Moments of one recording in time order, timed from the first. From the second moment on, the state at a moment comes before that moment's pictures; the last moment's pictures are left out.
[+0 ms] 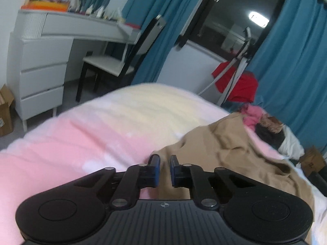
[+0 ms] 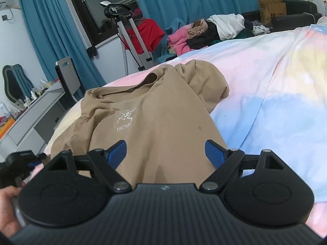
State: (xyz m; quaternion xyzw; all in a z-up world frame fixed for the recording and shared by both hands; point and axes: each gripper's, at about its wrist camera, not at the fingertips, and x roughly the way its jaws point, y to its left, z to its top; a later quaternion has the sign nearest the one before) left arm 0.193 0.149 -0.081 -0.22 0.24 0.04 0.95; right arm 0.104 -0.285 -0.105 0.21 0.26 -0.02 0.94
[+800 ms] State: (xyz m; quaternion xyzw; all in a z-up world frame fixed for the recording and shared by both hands) left arm 0.213 0.200 -0.086 -0.31 0.29 0.00 0.91; right arm 0.098 -0.277 -0.105 0.20 0.28 -0.02 0.94
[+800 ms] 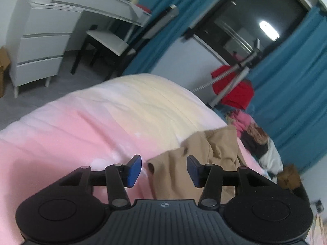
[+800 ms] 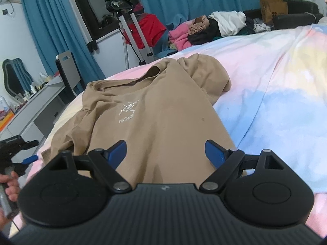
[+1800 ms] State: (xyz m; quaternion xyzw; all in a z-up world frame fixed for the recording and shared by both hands) left arm 0.371 0.229 0.045 -0.09 0.21 0.15 0.96; right arm 0.117 -0.280 -0.111 0.21 0.28 -0.03 0.94
